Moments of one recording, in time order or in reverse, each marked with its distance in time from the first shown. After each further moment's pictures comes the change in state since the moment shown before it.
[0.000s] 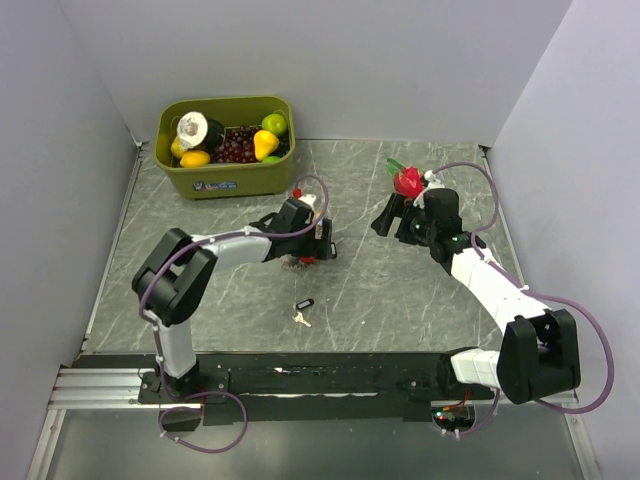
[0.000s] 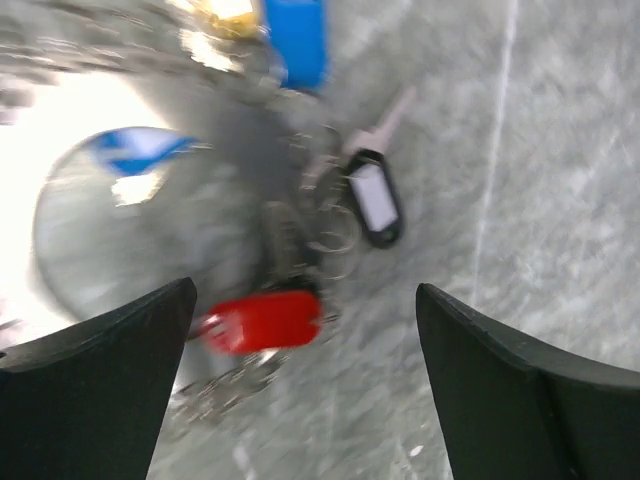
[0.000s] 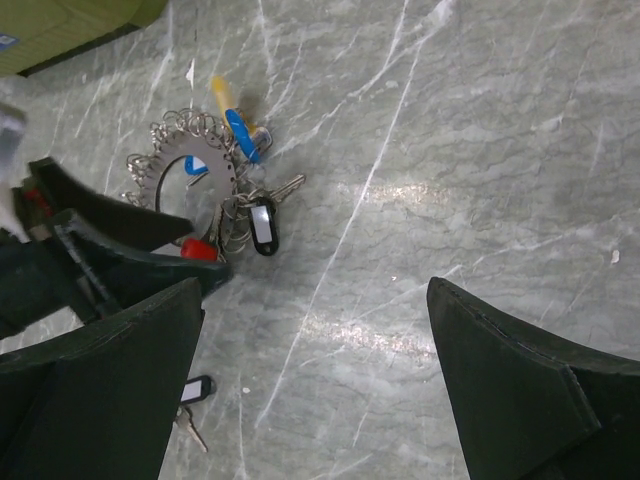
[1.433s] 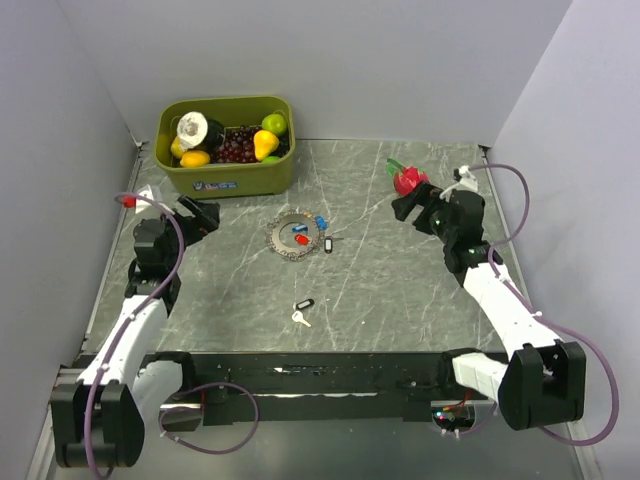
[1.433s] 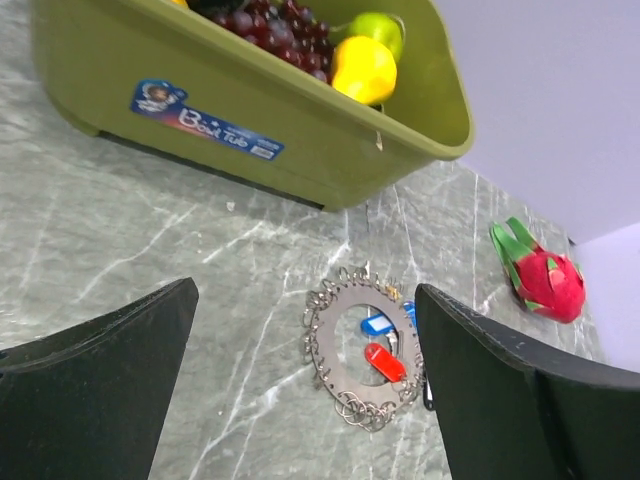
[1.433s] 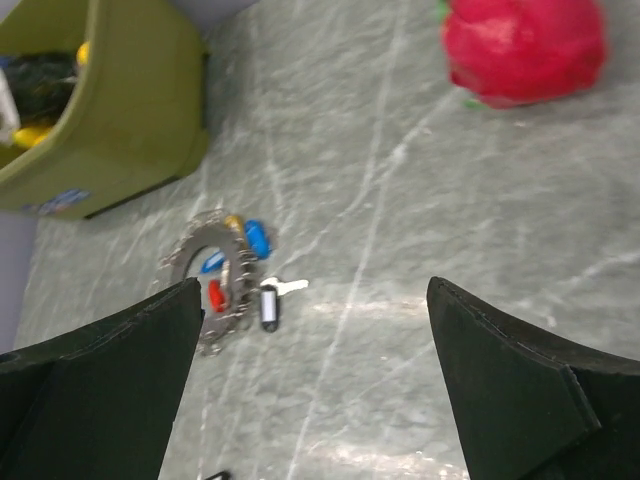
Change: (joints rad) left arm 0.648 -0.941 -0.605 0.318 0.005 -0.147; right arm -0.108 -0.148 -0.085 0.185 0.079 0.075
